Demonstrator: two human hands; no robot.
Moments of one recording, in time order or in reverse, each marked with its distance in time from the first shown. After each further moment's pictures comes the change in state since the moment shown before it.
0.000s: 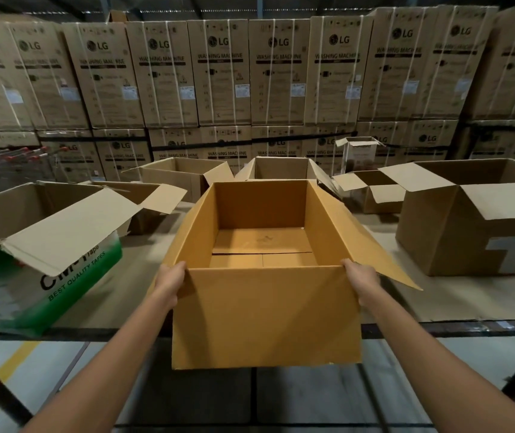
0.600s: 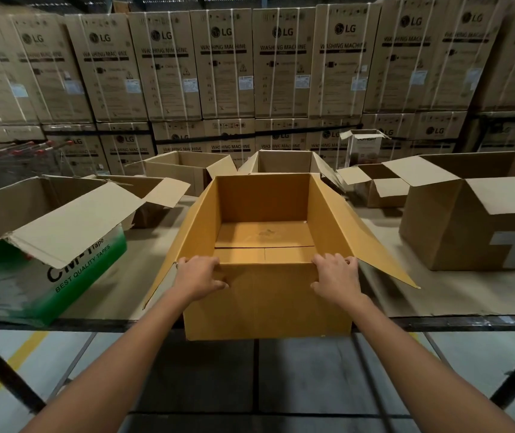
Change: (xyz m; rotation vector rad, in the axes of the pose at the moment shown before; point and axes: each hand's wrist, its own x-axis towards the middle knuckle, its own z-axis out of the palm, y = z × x) left_hand -0.047 0.014 0.024 1.234 -0.158 0.746; right_hand -0.024 0.001 0.030 -1.147 -0.035 -0.736
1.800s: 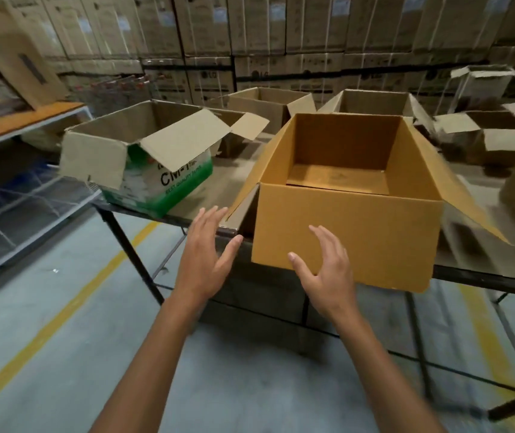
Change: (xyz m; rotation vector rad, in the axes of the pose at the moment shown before) left_hand -0.260 0.001 -0.049 -0.493 0.486 -0.205; right_hand -0.195 -0.132 -0.021 0.932 0.104 -0.156
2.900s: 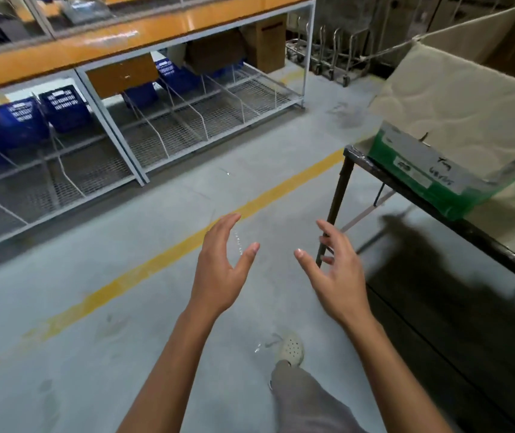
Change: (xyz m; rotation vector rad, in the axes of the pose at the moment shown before) left_hand -0.106 -0.475 -0.343 0.069 0.347 -0.543; right_hand -0.040 -0.299 0.570 0.329 -0.629 -0.204
